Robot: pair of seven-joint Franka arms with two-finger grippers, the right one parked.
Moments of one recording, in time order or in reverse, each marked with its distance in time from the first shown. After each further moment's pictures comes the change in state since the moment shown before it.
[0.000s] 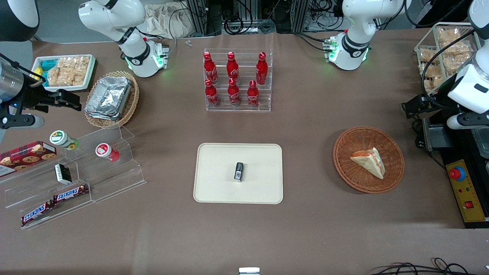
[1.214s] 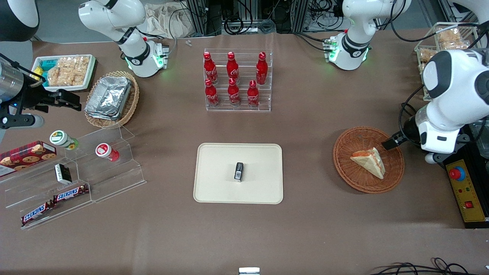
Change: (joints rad) arm 0.016 0.090 -0.001 -0.327 0.001 0.332 -0.592
